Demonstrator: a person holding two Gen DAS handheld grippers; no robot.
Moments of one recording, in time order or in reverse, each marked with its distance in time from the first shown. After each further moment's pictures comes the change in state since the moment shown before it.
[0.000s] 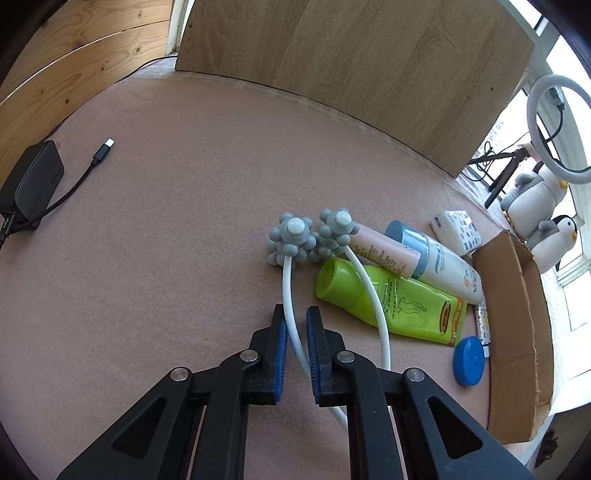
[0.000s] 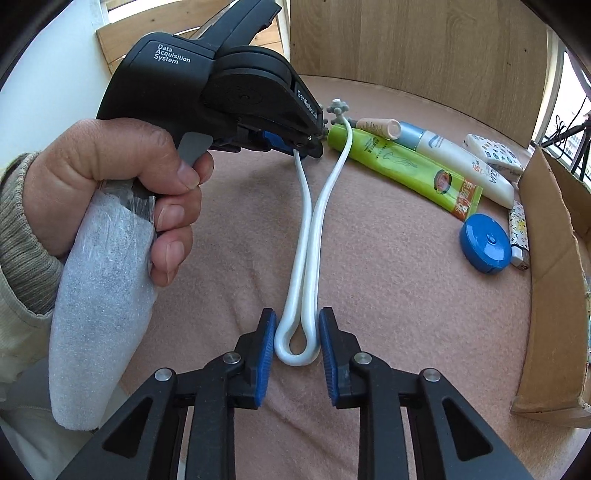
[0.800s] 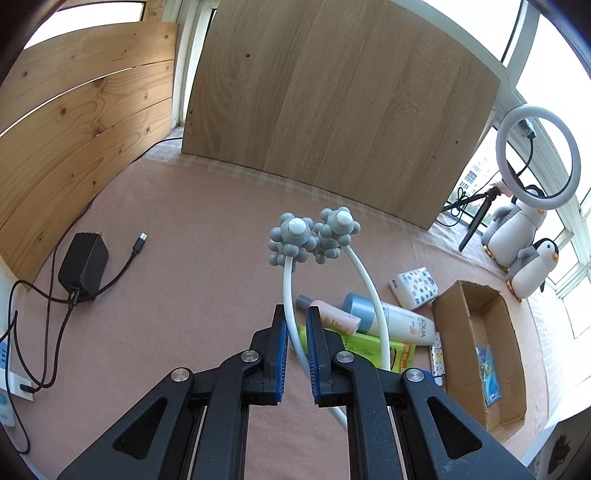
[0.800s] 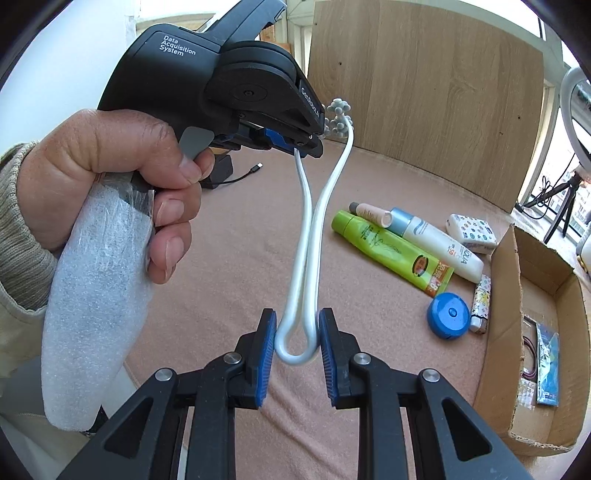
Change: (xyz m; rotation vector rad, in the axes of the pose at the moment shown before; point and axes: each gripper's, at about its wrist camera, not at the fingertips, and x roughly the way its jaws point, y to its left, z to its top) left arm -0.105 -0.020 0.030 0.044 -0.177 0.008; right arm -0.055 0.012 0.031 -0.076 -0.177 -0.034
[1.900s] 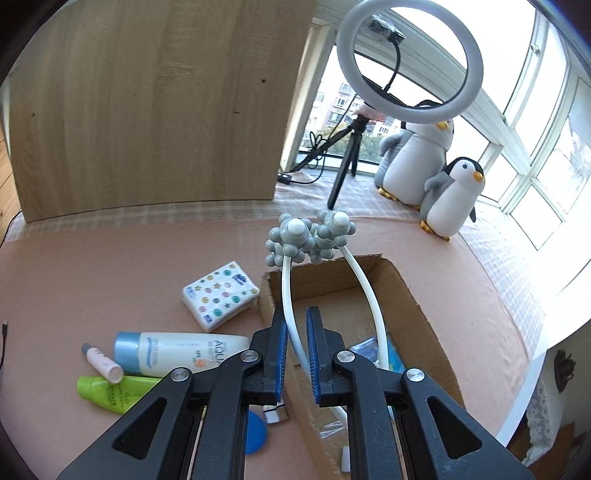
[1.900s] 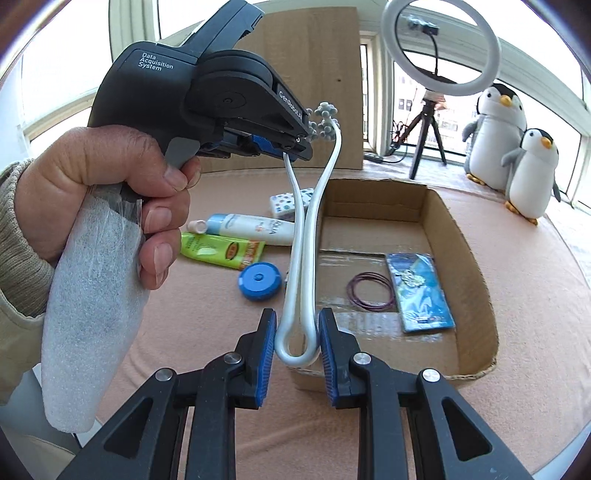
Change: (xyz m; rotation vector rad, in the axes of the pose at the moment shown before) left arm 0.058 -0.248 -0.010 0.340 0.097 -0.247; right arm -0.077 -0.133 -0.060 0.369 -0.081 -0.261
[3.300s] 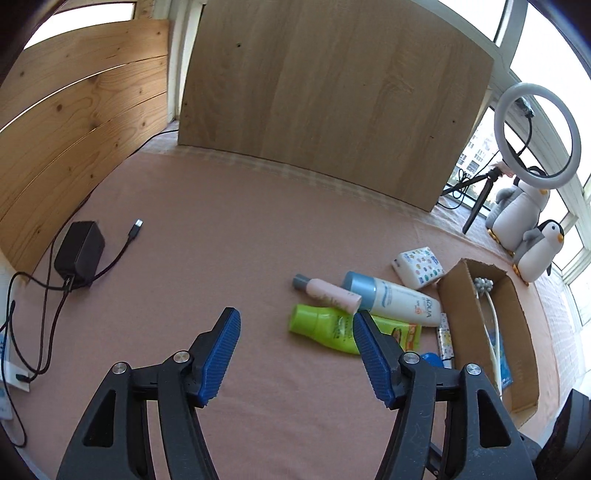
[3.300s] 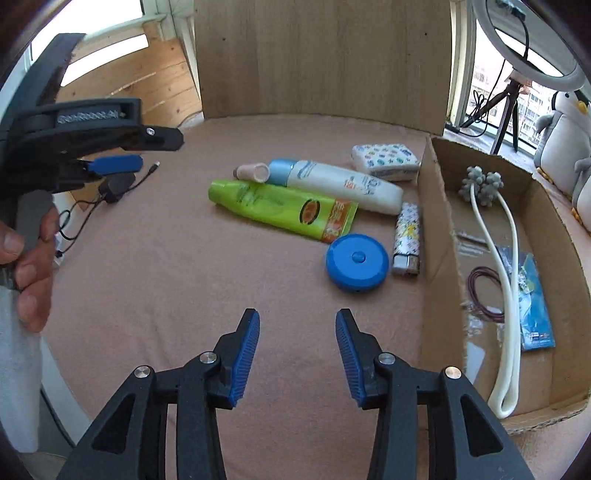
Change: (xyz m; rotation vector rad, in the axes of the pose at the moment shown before) left arm -0.102 0.215 -0.099 -0.314 -0.060 0.269; right arm 0.089 0.085 -0.002 -0.124 0.203 0.075
